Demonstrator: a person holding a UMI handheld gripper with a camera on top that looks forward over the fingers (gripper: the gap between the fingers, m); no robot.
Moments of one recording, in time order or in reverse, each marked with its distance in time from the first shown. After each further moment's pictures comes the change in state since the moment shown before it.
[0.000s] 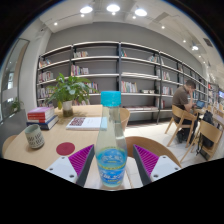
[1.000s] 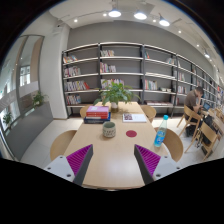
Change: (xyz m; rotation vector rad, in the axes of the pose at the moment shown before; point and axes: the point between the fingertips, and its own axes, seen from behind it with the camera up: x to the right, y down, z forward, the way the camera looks) arm -0.276 -0.076 -0.380 -0.128 -0.164 -0.042
